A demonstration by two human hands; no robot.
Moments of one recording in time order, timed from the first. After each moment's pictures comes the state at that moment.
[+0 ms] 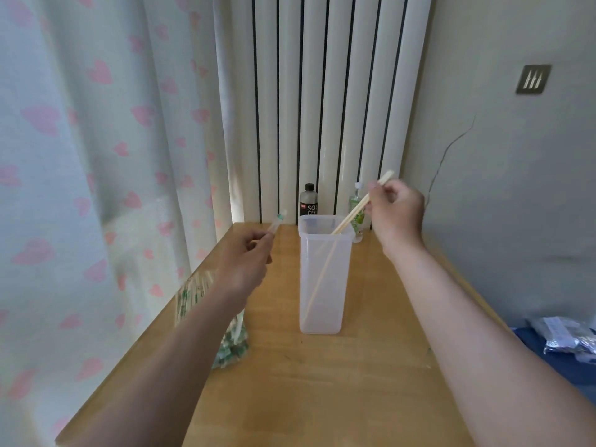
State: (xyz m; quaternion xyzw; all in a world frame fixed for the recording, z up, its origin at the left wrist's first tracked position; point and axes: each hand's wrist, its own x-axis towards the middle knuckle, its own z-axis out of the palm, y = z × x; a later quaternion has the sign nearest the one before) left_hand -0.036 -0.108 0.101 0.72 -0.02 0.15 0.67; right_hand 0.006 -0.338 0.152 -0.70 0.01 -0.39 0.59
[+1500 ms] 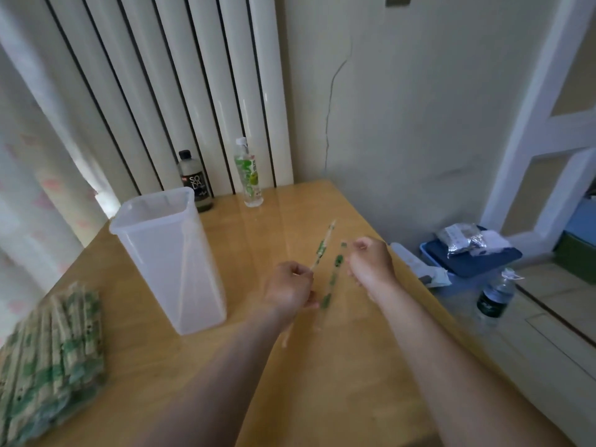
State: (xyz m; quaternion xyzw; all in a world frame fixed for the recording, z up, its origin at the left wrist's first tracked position) left_hand -0.007 -0.381 -0.012 0.79 -0.02 -0.14 0.60; right_hand -0.015 -0.540 -0.021 -0.76 0.27 -0.17 0.56
